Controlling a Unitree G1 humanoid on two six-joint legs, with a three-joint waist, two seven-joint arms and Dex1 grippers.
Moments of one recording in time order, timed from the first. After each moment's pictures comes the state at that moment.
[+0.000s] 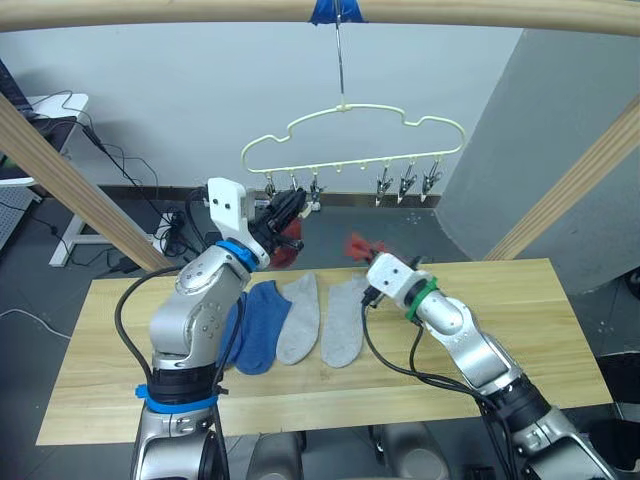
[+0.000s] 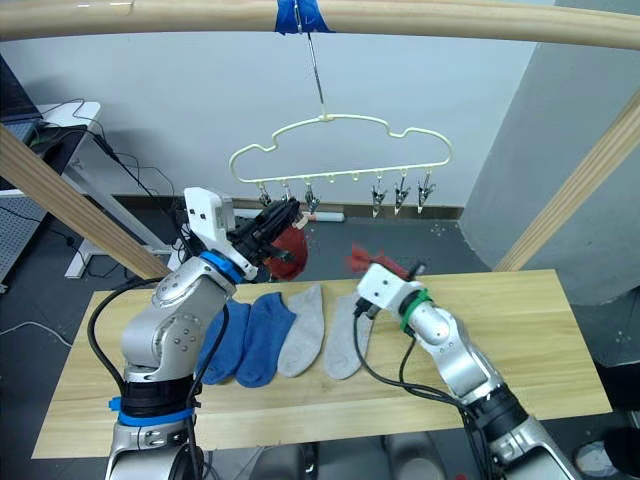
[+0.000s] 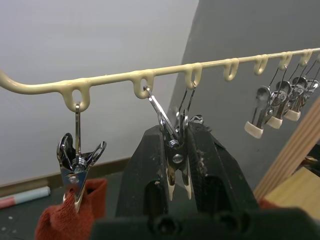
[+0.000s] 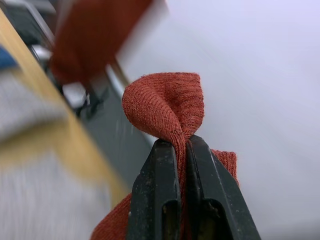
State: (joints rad) left arm -0.45 0.26 0.15 -0.24 -0.56 0.61 -0.39; right arm -0.42 -0.34 0.46 0.03 -0.35 -0.03 0.24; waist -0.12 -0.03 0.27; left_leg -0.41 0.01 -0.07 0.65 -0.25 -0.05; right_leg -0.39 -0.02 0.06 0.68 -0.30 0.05
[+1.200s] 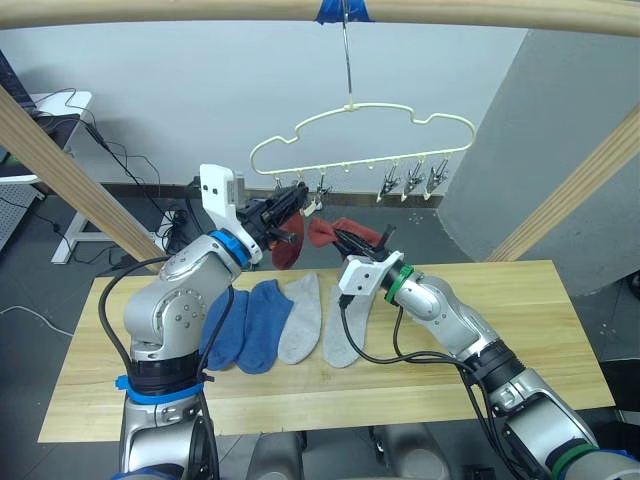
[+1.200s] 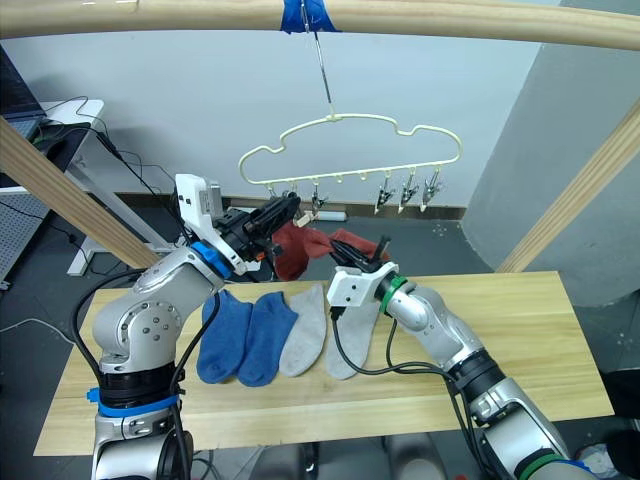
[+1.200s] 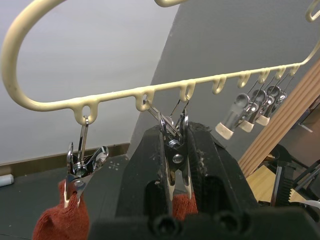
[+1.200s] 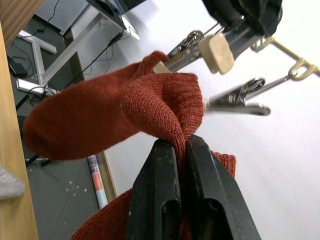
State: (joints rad) left arm -0.49 0.31 0.20 -0.26 -0.71 0.76 -0.38; right arm -0.56 -0.29 0.46 0.28 -0.53 -0.38 0.13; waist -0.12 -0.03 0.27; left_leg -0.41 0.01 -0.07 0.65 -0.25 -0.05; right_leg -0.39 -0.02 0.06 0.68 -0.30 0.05
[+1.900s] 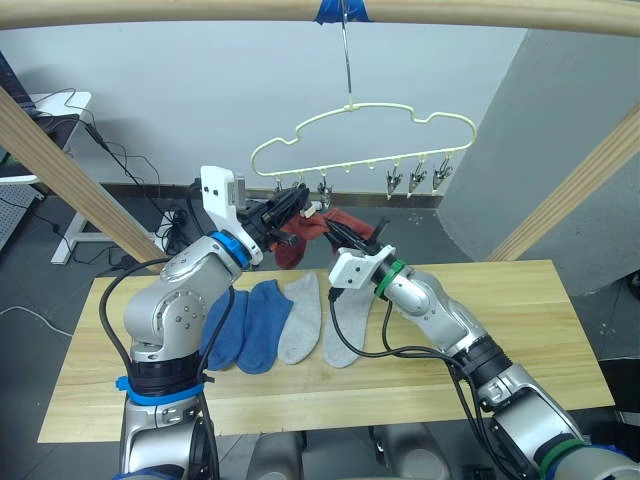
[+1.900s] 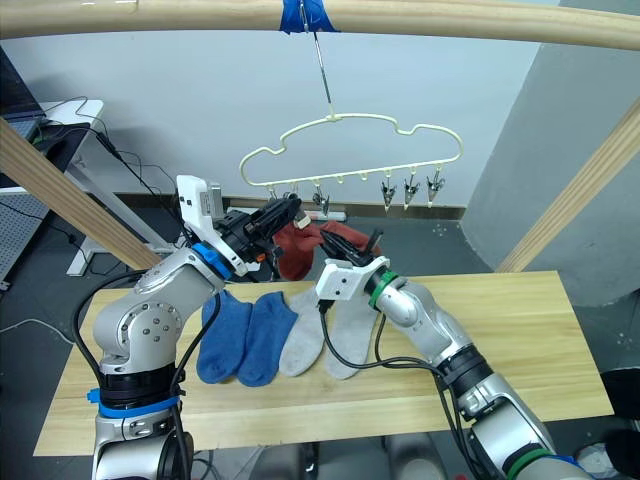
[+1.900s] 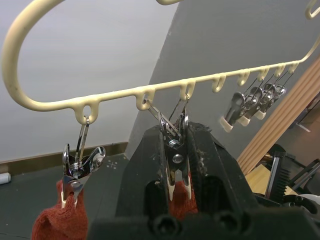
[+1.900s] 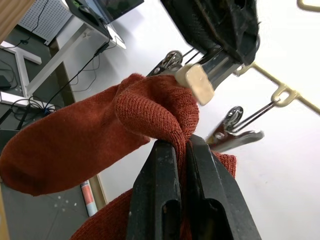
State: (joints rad) left arm -0.48 0.31 0.20 -0.26 -0.71 0.76 -0.38; right arm -0.60 -0.22 0.44 0.31 -0.55 -0.38 0.09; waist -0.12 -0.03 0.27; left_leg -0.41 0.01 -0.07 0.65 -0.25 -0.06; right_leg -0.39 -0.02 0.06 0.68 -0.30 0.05
